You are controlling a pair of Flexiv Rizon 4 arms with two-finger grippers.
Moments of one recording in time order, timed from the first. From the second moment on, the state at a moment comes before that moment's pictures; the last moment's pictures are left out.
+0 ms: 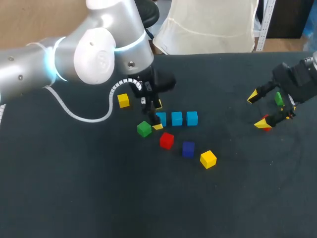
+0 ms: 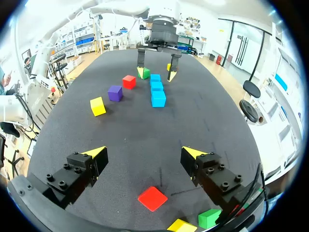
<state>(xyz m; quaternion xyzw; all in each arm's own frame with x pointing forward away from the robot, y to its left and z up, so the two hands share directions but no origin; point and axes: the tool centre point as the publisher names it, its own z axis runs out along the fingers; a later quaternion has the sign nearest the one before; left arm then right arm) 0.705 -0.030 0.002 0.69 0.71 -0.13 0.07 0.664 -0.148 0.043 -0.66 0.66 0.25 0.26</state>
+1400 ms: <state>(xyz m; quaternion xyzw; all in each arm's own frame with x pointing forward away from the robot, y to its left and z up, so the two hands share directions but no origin) 0.682 0.063 0.046 0.64 0.70 -0.22 0.22 0.664 -0.148 0.043 -0.66 0.66 0.25 0.26</state>
